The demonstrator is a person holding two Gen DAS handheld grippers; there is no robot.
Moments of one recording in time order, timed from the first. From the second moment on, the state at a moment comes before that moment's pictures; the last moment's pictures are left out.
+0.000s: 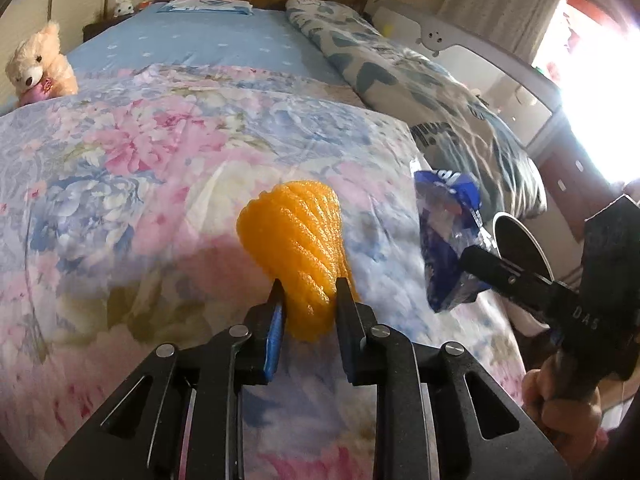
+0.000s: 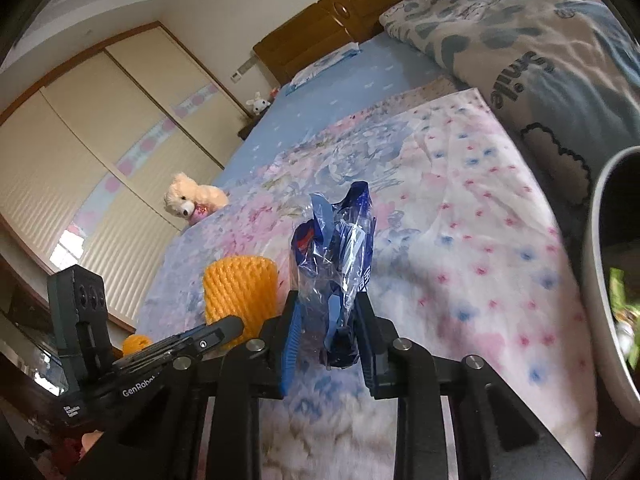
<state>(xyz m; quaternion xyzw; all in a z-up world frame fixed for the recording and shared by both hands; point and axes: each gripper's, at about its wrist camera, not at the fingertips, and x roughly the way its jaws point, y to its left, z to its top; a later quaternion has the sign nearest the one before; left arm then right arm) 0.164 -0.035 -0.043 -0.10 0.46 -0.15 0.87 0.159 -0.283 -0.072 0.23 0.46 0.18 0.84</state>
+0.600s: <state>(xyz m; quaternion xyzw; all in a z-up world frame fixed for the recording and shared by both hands) 0.108 -0.094 -0.026 -0.04 0.45 -0.18 0.87 0.076 -0.323 -0.034 0.21 0.42 0.15 0.87</state>
